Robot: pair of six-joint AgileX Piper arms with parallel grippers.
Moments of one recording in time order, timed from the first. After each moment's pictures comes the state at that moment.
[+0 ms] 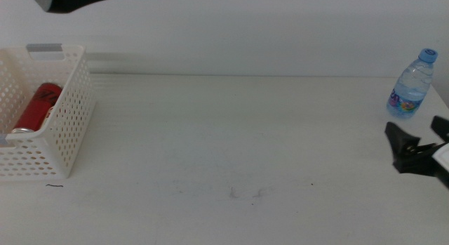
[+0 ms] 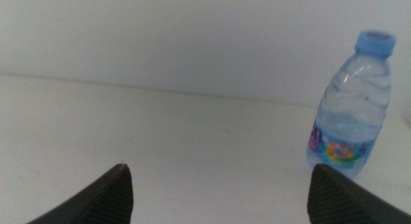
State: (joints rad) left arm -0.39 1.08 -1.57 -0.53 1.12 0.53; right arm 0.05 1.36 -0.28 -0.14 -0.80 0.05
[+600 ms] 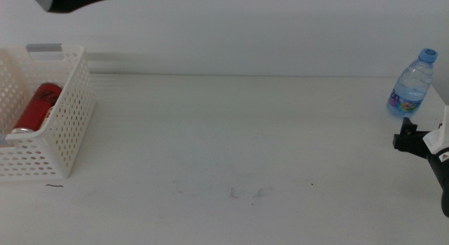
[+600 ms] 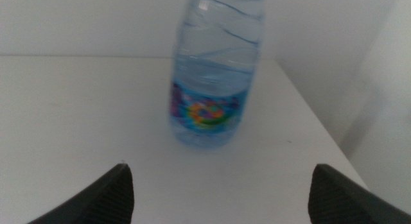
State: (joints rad) left arm -0.39 1.08 -1.57 -0.53 1.12 0.53; right arm 0.04 1.84 -0.54 0.35 -0.93 -0.26
